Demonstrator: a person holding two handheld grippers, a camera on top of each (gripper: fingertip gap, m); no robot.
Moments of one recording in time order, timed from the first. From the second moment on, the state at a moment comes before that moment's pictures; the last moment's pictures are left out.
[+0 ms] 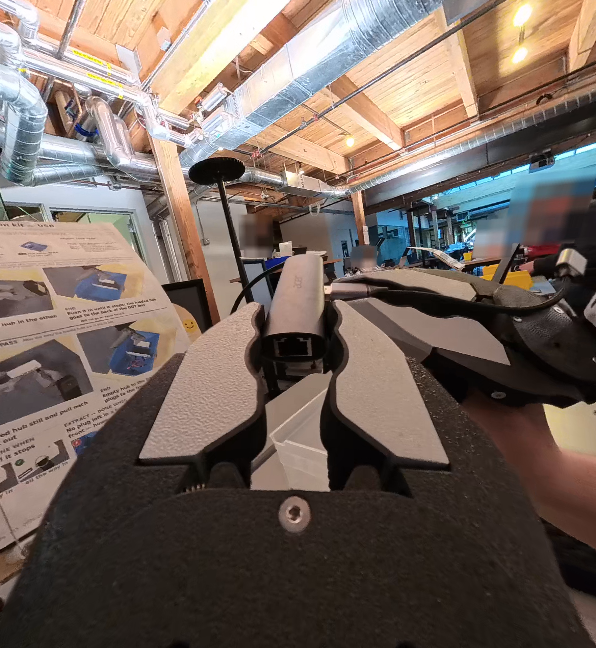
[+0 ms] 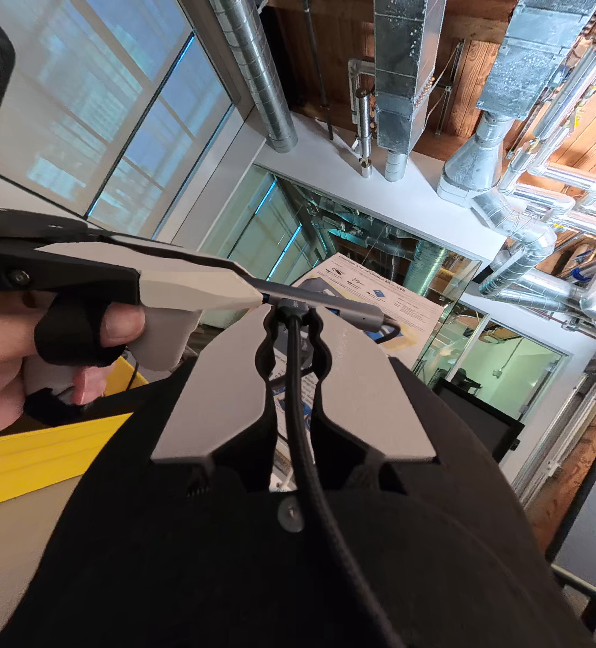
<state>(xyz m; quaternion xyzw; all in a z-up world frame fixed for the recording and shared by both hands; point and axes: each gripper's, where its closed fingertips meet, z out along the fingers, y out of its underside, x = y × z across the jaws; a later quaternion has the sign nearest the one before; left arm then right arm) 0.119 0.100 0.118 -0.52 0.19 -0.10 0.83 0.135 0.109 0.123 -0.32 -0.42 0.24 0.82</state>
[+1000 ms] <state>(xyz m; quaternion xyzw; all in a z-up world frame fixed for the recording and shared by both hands) 0.047 0.068 0.150 -0.48 0.09 -0.10 0.87 0.155 0.104 0.145 -0.30 -0.43 0.31 0.80</state>
